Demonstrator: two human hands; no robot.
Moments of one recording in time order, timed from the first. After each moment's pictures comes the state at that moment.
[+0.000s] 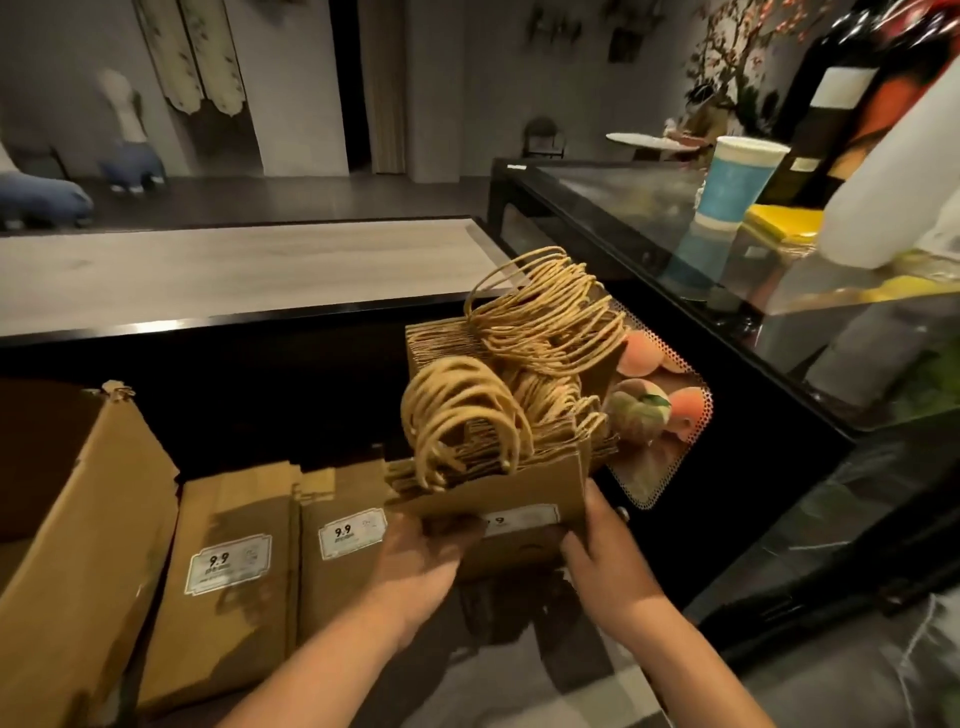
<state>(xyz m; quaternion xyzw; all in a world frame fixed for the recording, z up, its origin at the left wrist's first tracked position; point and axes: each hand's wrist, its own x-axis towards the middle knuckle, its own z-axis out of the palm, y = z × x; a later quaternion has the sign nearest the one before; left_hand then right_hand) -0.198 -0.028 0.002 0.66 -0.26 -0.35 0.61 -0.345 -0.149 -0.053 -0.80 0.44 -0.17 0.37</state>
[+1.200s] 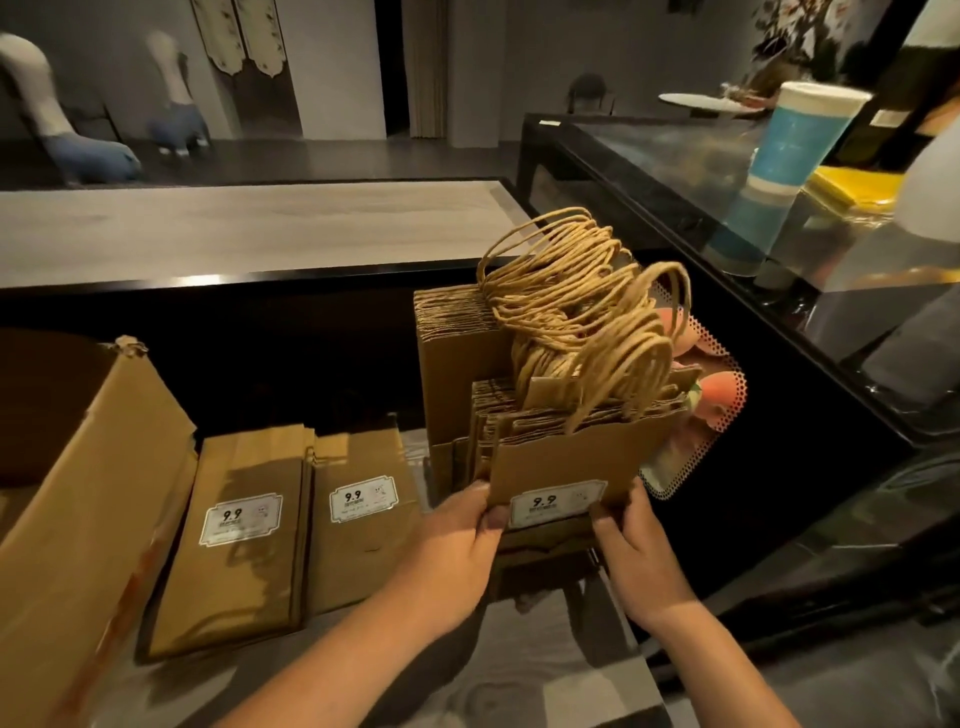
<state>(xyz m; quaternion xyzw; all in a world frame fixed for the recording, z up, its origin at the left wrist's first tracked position) -0.209 -0.043 -0.041 0.74 -0.46 -0.26 0.42 -0.364 -0.170 -0.066 -0.75 0.38 -0.25 0.49</state>
